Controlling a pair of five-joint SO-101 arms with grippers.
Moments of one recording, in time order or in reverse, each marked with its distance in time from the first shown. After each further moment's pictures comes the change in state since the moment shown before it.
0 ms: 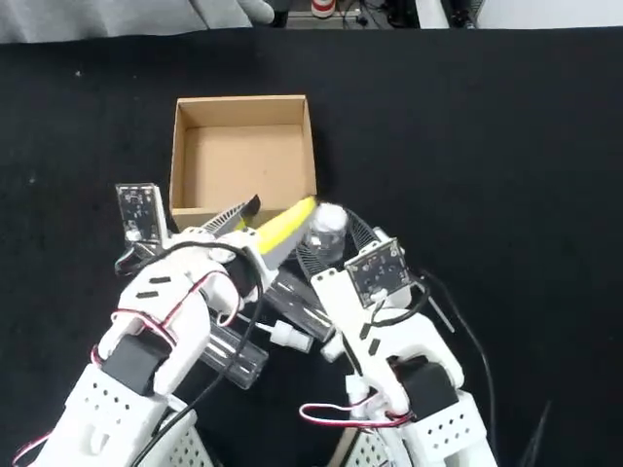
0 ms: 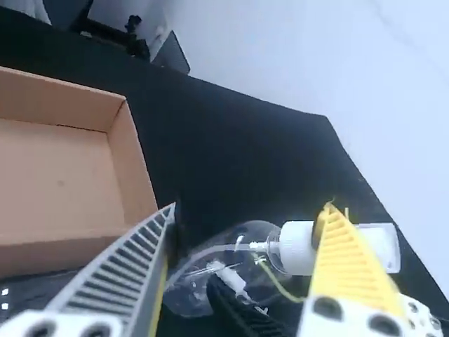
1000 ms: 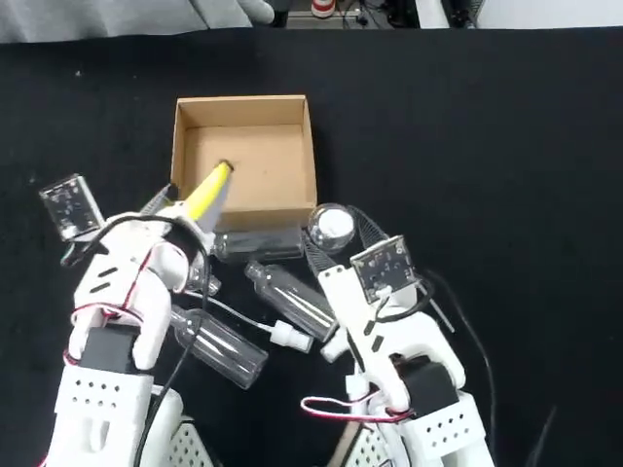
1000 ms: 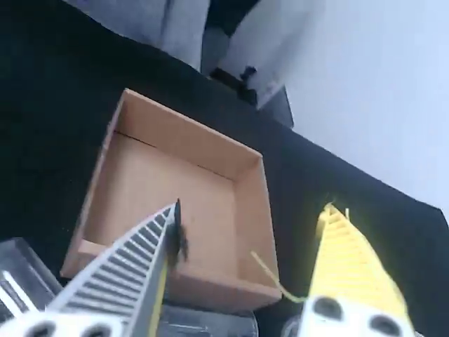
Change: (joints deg) left arm -22.2 0.8 0.8 0.5 0.6; right arm 4.2 0.0 1.6 0.0 0.0
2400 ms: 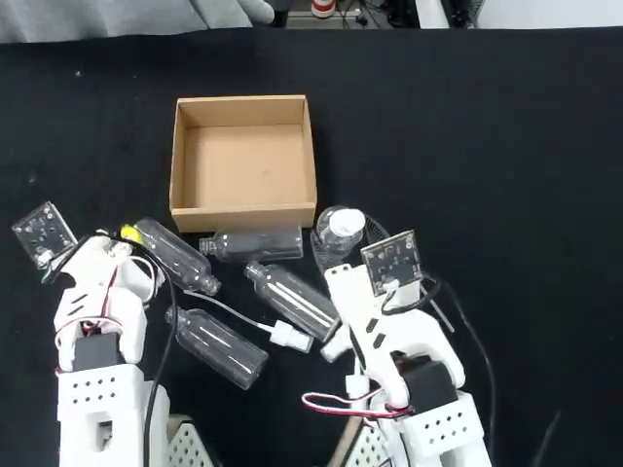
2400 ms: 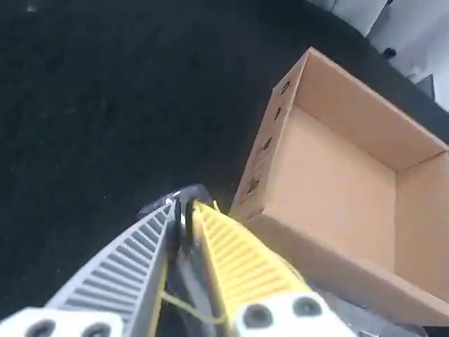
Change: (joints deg) left arm -17.4 0.0 13.6 0.0 -6.4; right arm 1.7 0.0 1.9 0.6 -3.9
